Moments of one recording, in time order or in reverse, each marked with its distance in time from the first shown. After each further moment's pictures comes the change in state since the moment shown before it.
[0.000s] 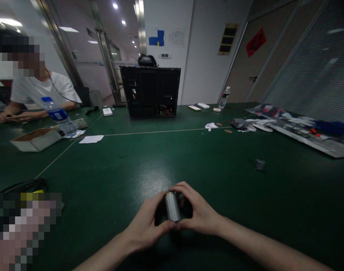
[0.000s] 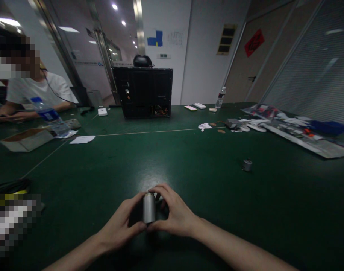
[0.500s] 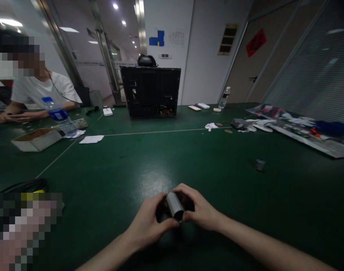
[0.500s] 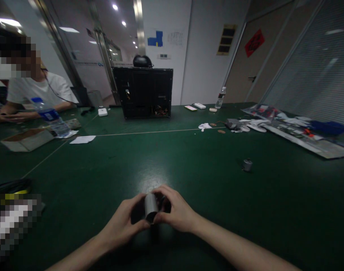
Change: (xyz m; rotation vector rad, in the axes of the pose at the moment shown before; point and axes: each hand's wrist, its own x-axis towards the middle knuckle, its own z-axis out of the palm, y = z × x) left_hand 0.003 -0.003 0.005 -0.030 0.019 -0.091; right_hand 0.003 0.009 -0.002 0.181 -0.005 0.008
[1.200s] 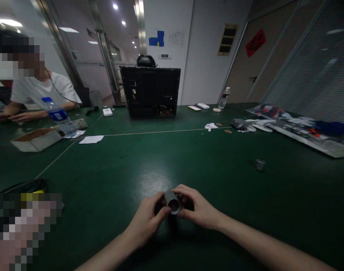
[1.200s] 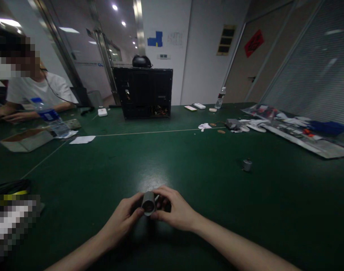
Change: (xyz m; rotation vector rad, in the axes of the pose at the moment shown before) left_hand 0.002 -0.012 -0.001 0.085 0.054 0.058; right_hand 0.002 -0.007 0.000 -0.072 -0.021 0.016
